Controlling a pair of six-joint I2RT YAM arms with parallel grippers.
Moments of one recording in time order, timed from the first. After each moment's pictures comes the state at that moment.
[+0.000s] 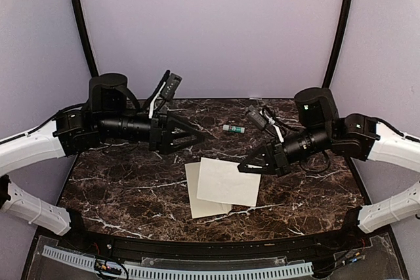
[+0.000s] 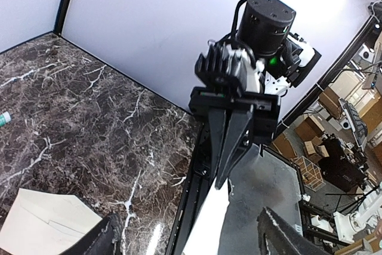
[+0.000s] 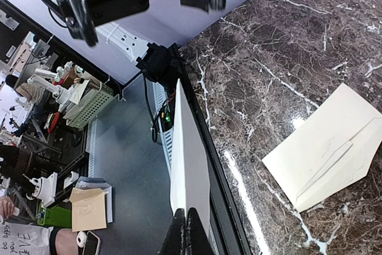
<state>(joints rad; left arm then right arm) -0.95 1.18 1.05 -0.11 0.52 -0.43 0.99 1.11 1.03 -0.43 -0.60 0.36</state>
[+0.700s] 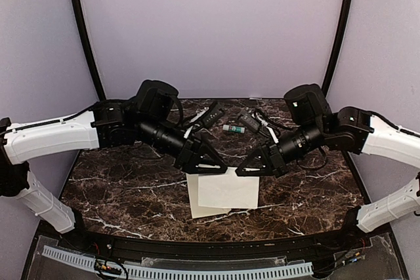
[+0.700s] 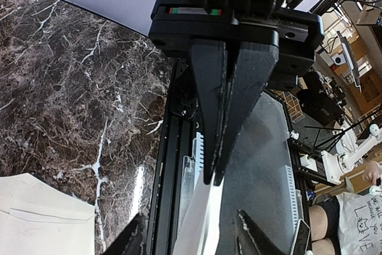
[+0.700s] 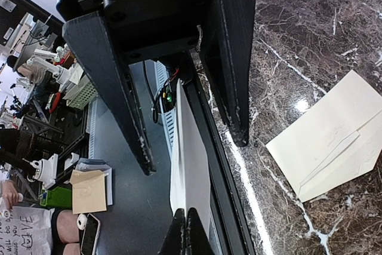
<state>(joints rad) -1.02 1.46 1.28 -0.38 0.68 -0.25 0.99 1.19 1.11 -0.56 -0.65 0.28</state>
